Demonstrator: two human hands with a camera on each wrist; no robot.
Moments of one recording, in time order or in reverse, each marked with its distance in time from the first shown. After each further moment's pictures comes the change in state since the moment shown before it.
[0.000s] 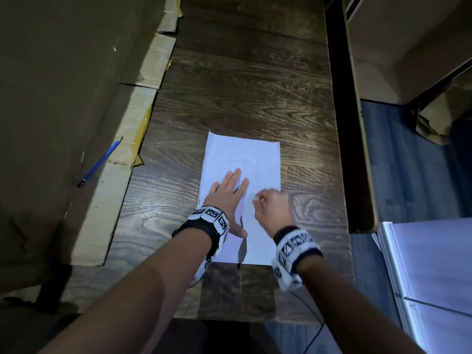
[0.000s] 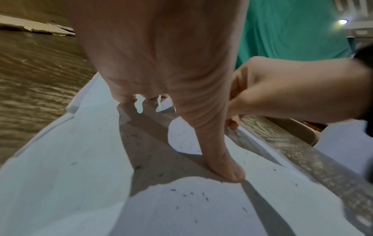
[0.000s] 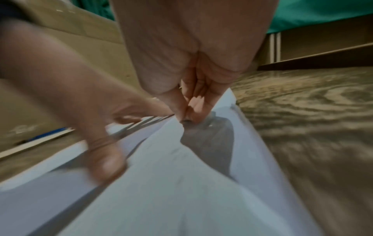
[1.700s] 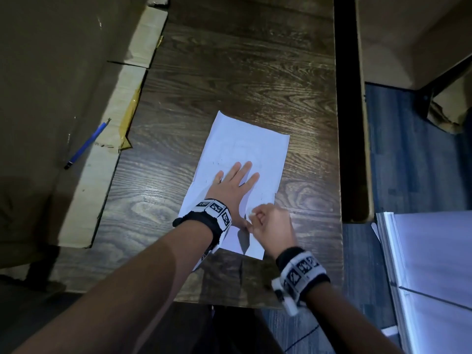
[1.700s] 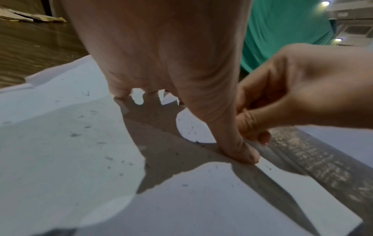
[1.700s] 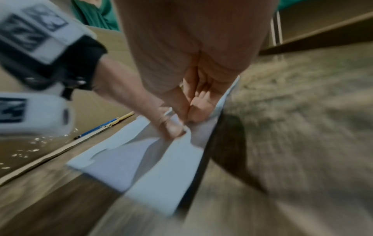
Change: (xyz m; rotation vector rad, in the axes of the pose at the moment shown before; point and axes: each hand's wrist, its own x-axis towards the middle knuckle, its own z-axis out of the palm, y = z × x) left_hand 0.010 0.035 0.008 0.058 -0.007 0.044; right_hand -0.055 0.026 -0.010 0.089 -0.114 0.024
